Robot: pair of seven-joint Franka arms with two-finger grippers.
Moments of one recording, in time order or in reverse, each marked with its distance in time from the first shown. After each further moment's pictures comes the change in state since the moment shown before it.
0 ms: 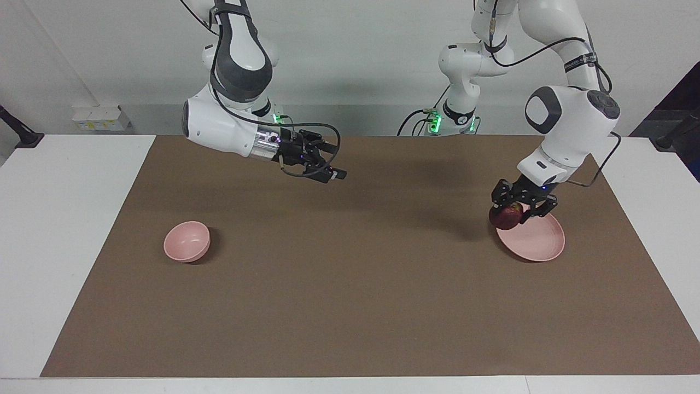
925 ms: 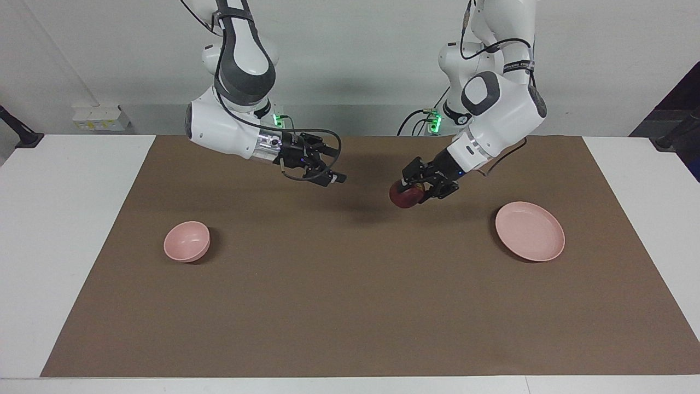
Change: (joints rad) left arm -0.136 -0.001 -0.162 0.013 -0.520 0.052 -0.247; right arm 0.017 0.000 0.001 -0.034 0.000 0.066 0.000
